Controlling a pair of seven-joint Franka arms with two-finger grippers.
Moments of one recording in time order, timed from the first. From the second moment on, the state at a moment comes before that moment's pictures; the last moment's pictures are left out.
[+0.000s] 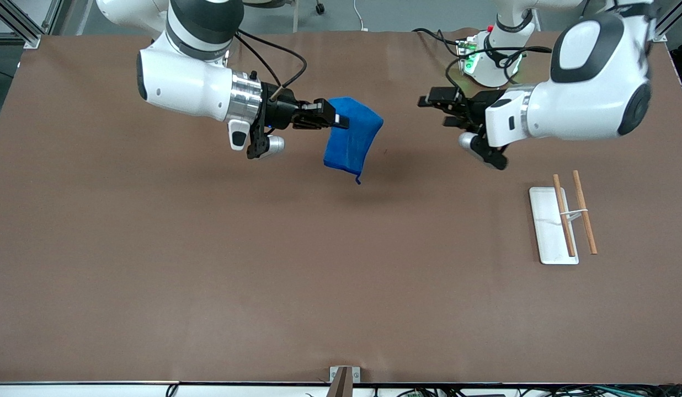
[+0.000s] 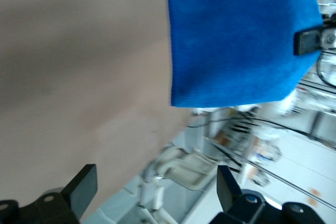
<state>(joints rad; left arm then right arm) -0.14 0.07 -0.15 -1.90 -0.94 1.55 0.17 0.61 0.11 0.02 -1.82 1.18 2.23 0.22</state>
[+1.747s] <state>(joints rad) -0.18 0.19 -0.17 -2.14 -1.74 1.69 0.61 0.64 0.11 0.02 -1.79 1.27 2.24 0.22</state>
